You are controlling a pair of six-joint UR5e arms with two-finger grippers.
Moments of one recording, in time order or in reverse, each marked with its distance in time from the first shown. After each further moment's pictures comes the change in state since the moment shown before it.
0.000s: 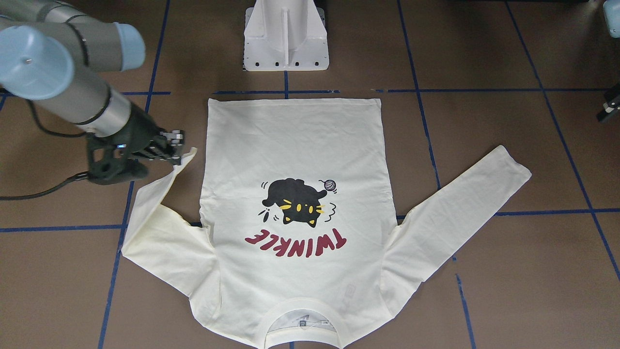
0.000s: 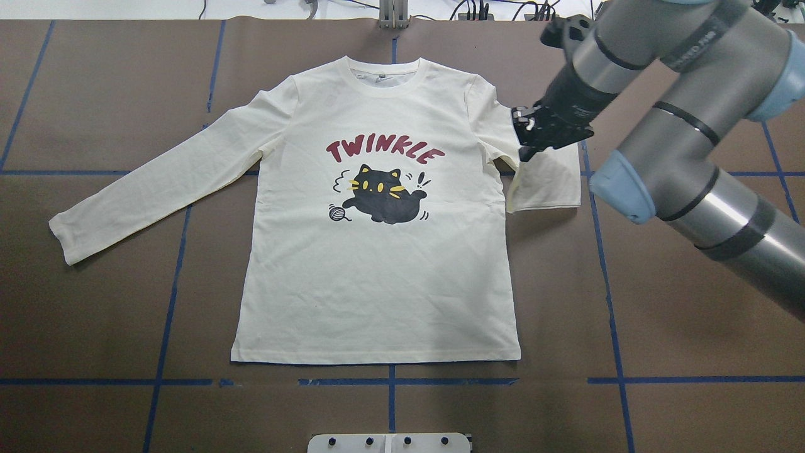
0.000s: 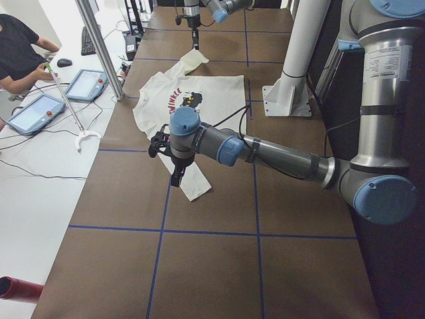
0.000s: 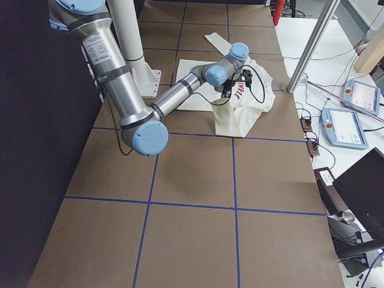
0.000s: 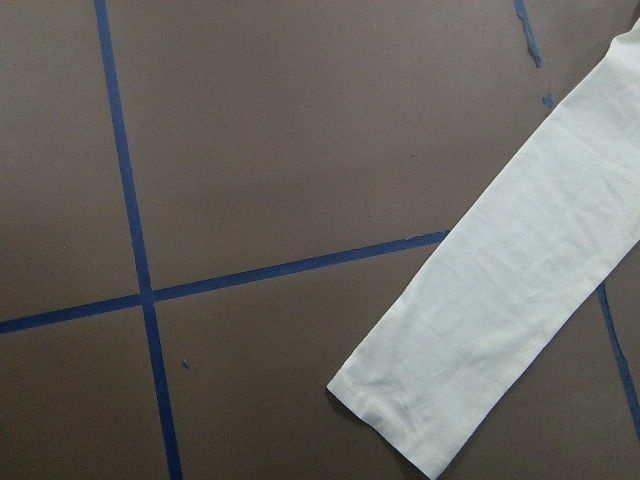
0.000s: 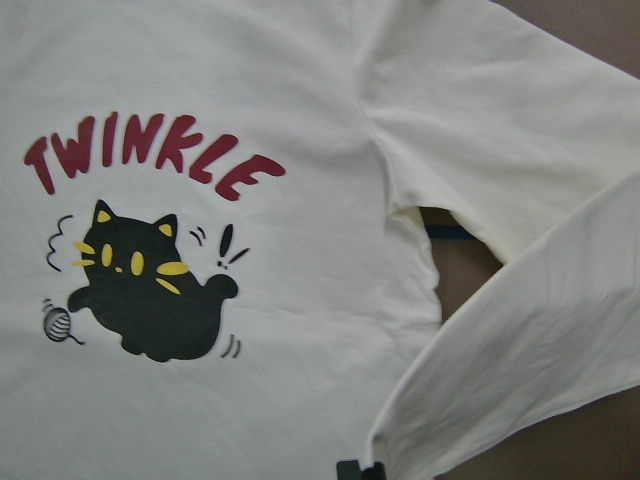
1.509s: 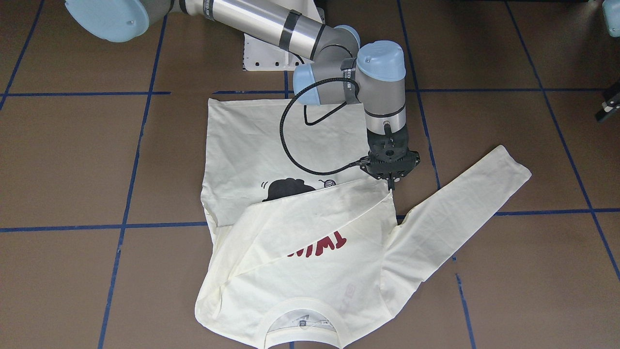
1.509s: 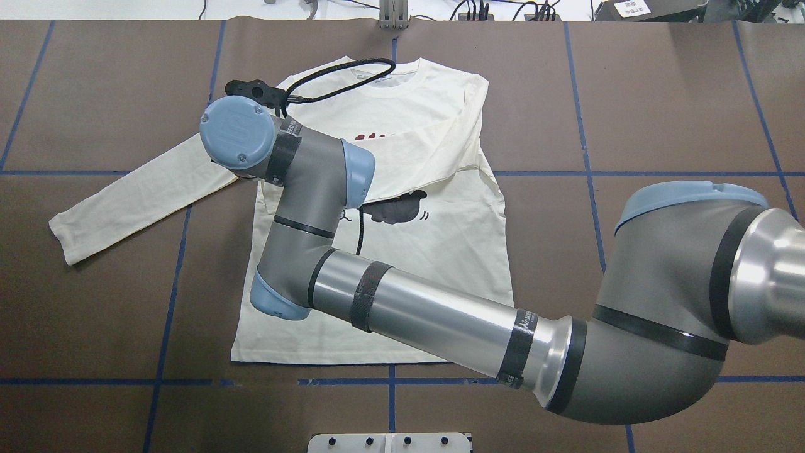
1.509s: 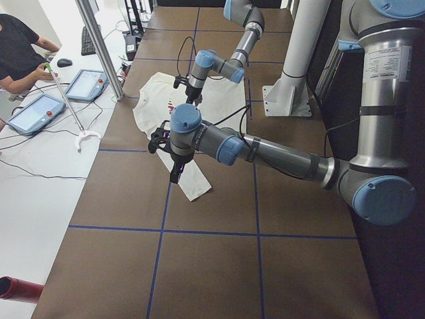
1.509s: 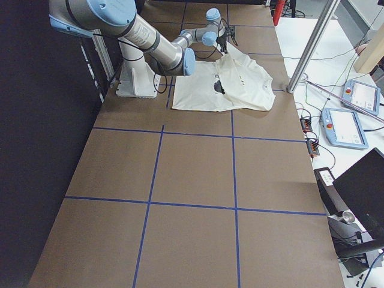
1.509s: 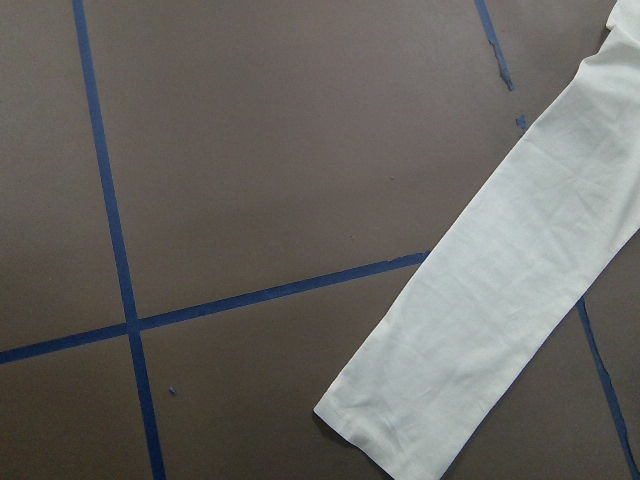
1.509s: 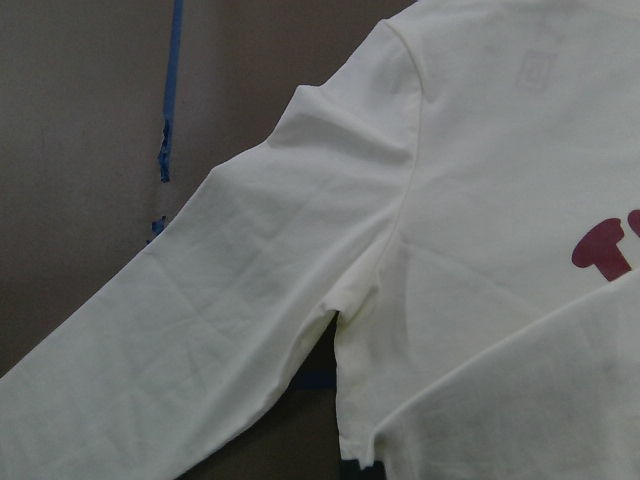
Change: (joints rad) left arm 0.002 -0.003 -0.008 -0.031 -0.006 -0.017; right arm -0.406 0.690 -0.928 0.543 -0.737 0.379
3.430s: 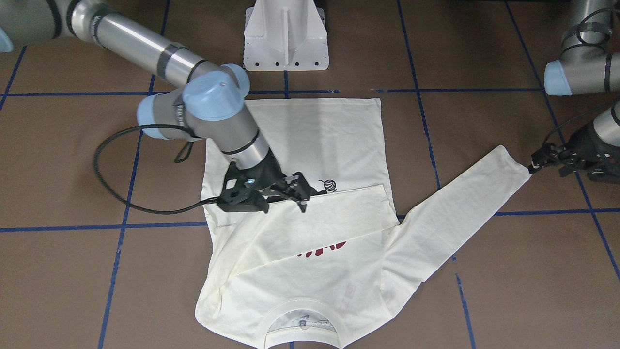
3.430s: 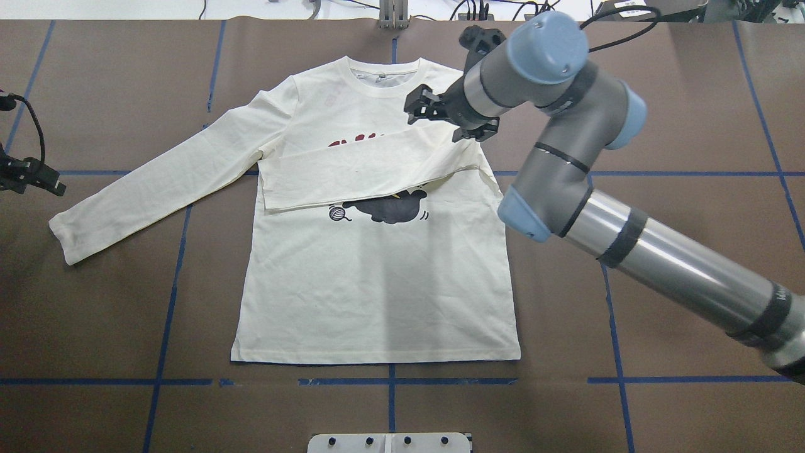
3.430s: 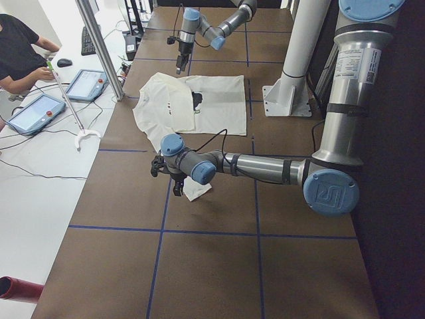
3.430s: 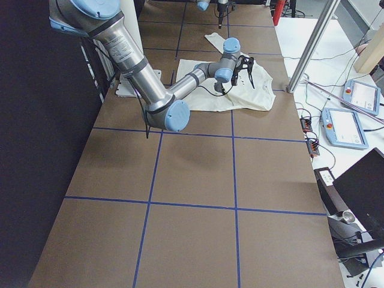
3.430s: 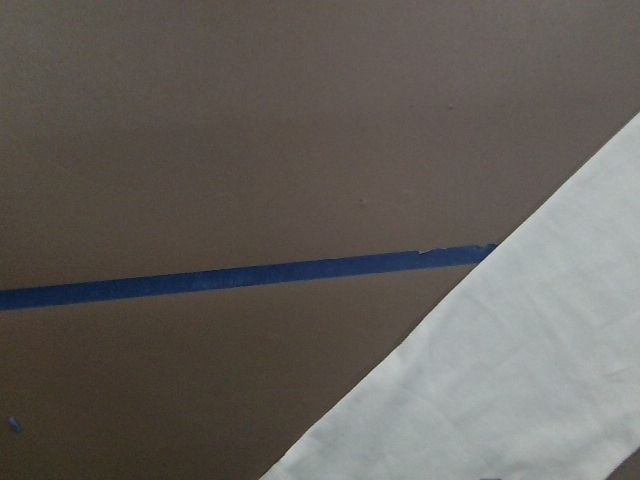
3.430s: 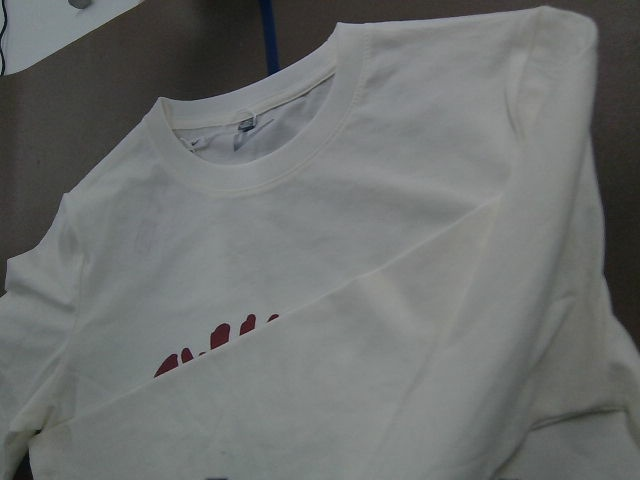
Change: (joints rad) left arm 0.303 -0.133 0.401 -0.287 0.099 -0.338; right arm 0.332 -0.671 0.676 0.043 0.472 0.013
